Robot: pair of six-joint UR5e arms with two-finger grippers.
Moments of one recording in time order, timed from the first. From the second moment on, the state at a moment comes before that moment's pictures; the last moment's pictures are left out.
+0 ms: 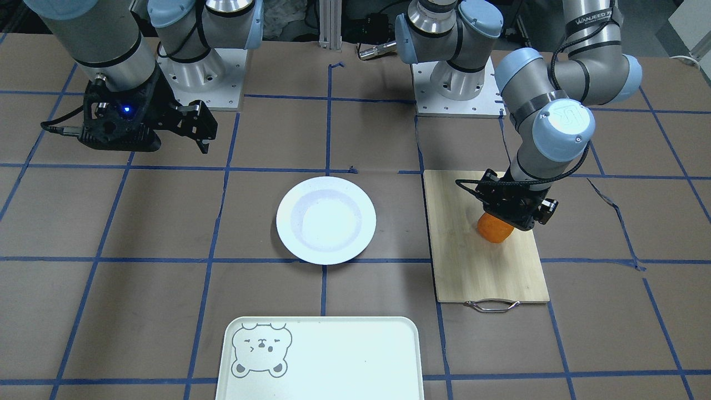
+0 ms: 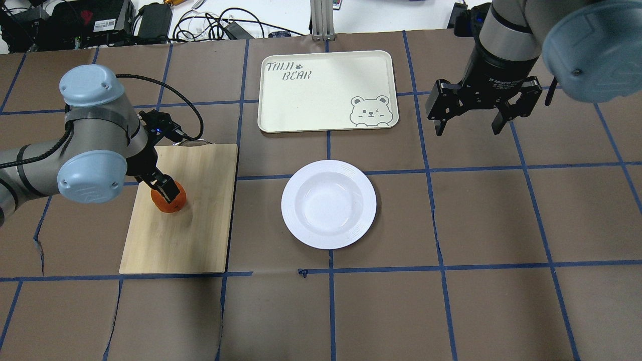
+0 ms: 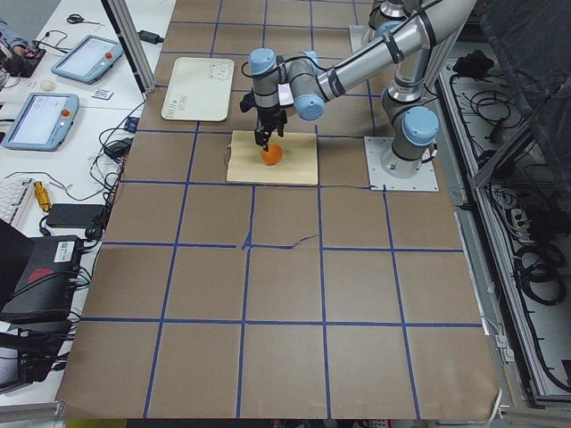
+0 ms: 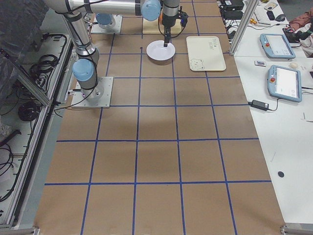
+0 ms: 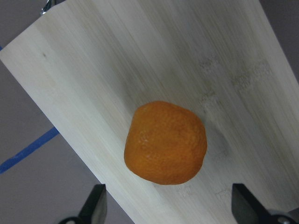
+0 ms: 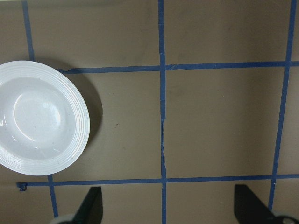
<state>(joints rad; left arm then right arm) -1.38 -1.73 -2.00 -1.04 1.74 0.79 1.58 -1.55 1.60 -1.54 -1.56 0.03</state>
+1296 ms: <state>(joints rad) -1.39 -1.82 -2.01 -0.94 1.72 0.83 1.58 -1.54 1.60 -1.55 -1.56 0.03</state>
